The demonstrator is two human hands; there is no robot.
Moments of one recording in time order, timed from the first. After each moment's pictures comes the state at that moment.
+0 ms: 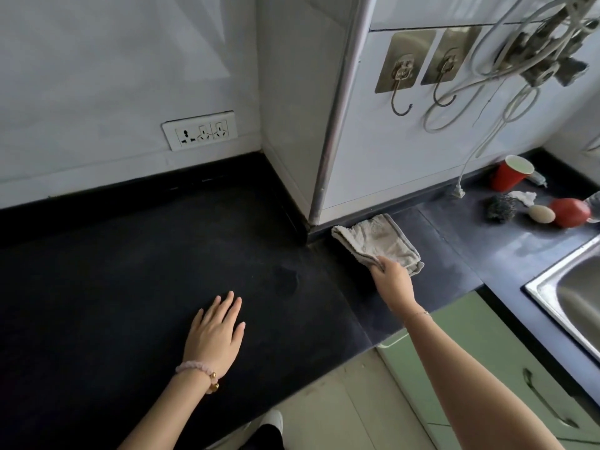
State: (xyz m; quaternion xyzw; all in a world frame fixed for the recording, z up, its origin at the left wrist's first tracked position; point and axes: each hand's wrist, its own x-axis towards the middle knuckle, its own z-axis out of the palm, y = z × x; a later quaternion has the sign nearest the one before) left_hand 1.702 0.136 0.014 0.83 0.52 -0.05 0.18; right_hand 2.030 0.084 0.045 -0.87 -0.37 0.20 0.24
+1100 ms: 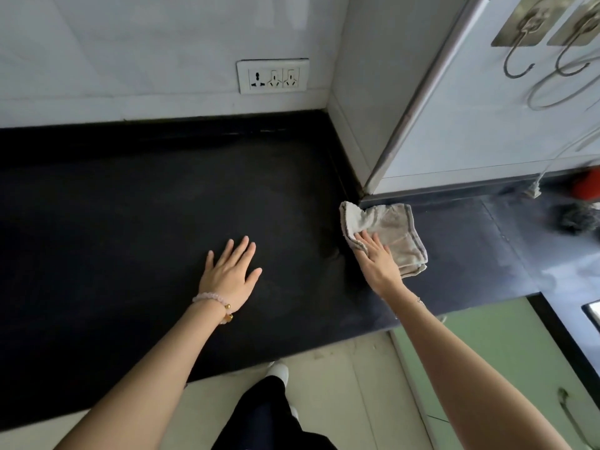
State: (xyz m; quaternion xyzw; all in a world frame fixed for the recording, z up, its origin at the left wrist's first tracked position) left_hand 1.661 0.144 0.009 0.79 0.58 -0.06 0.19; right_hand 1.947 0.105 0.021 -0.77 -0.55 0.28 0.14
